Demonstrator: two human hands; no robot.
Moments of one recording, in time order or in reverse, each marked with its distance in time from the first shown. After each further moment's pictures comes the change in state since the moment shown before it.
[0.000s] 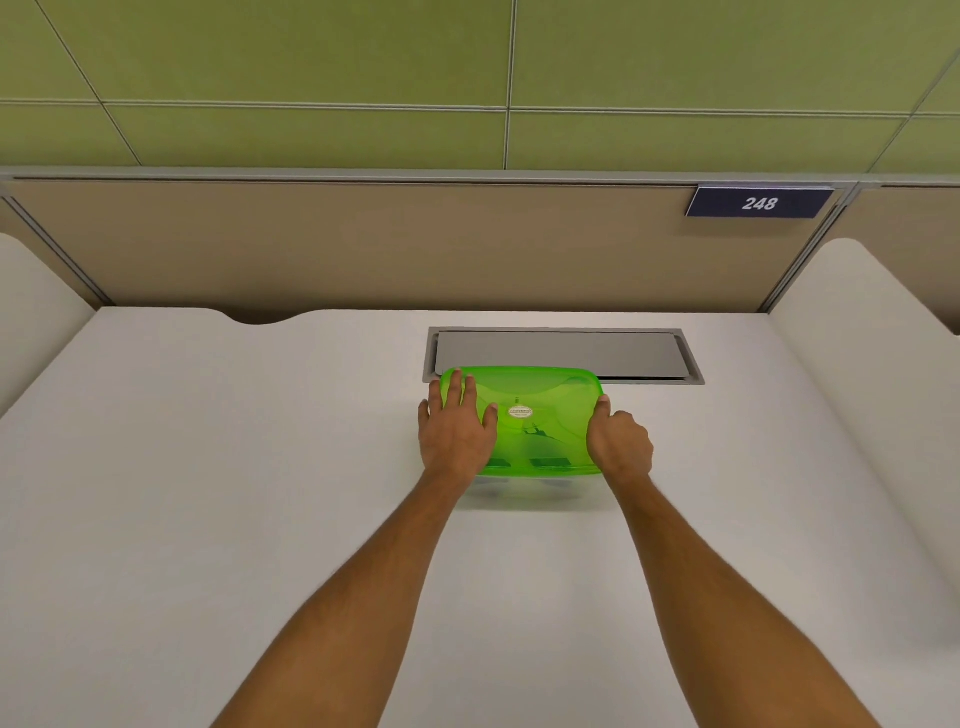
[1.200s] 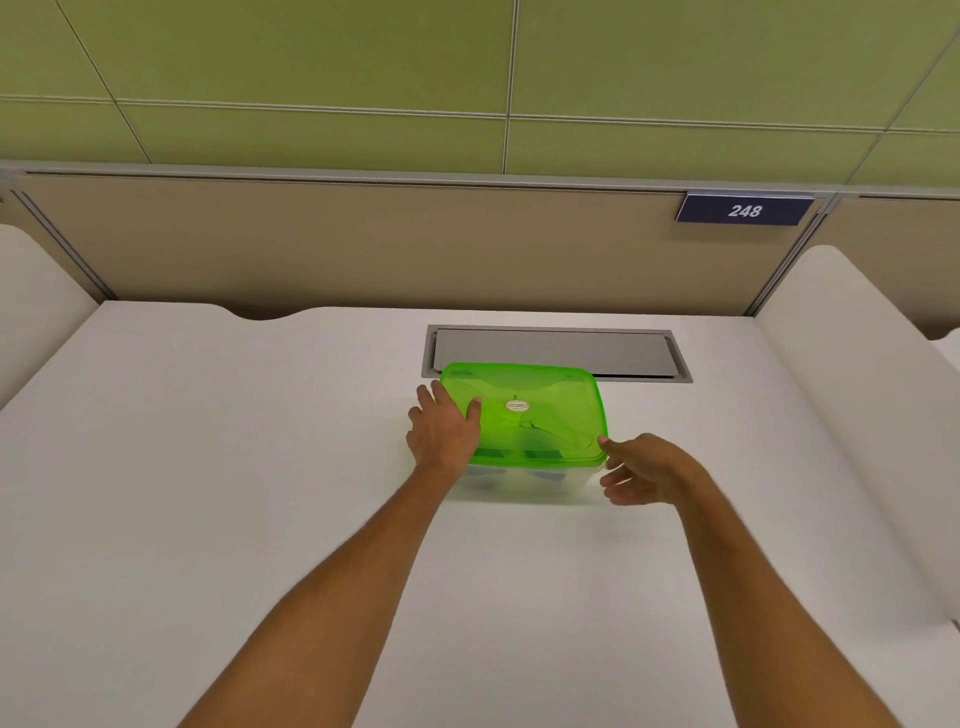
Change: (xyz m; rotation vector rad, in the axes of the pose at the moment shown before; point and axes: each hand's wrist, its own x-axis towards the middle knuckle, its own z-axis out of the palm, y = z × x) left_hand -0.017 -0.002 -0.014 -0.210 -0.026 -0.252; right_hand -0.019 0.036 -0.062 0.271 -0.630 0.180
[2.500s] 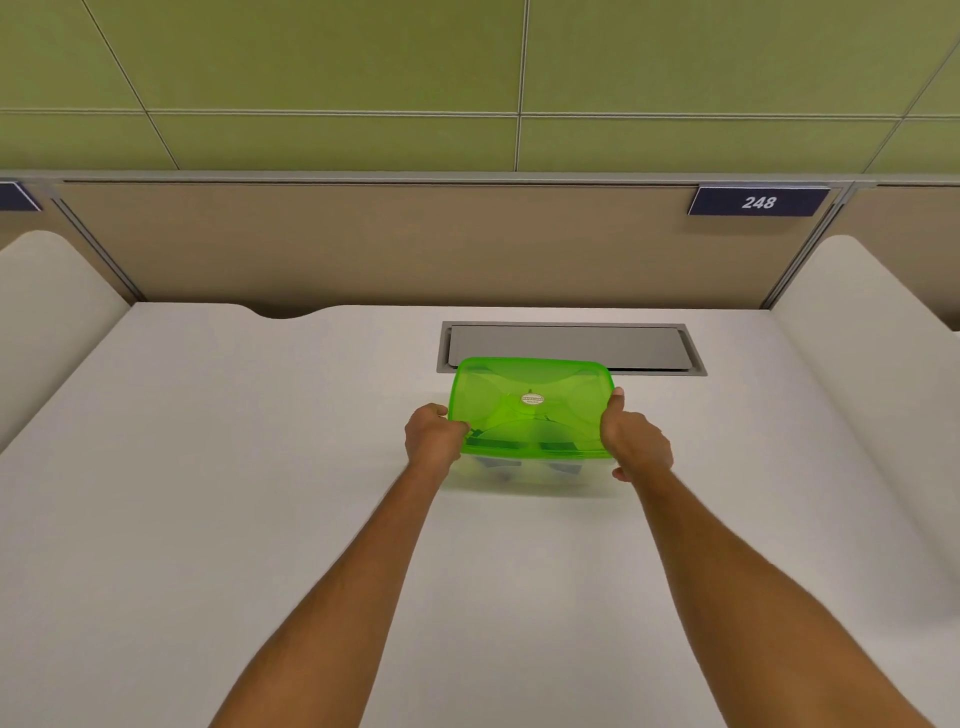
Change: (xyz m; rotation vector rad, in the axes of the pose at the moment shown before) left_hand -0.019 -0.019 -0.035 -0.621 -0.107 -0.325; right_hand 0.008 -0.016 0.045 -0.257 0.539 -0.081
